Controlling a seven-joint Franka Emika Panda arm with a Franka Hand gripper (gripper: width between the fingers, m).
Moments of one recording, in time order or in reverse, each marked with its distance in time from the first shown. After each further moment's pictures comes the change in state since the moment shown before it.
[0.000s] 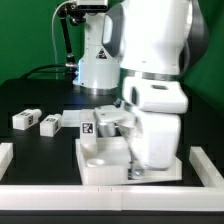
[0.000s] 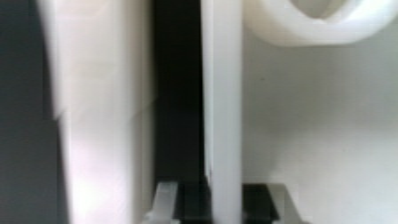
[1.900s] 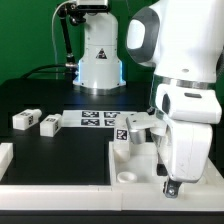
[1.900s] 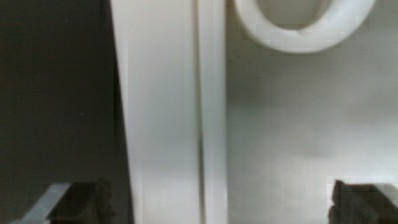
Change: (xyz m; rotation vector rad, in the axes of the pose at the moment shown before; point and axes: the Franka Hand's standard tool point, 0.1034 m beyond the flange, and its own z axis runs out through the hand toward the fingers) arm 0.041 0.025 0.003 0.016 -0.011 0.151
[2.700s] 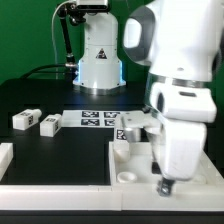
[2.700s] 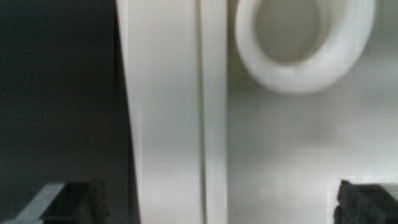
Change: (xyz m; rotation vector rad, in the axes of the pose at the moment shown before) arm -0.022 0.001 -0.010 0.004 -0.011 0.005
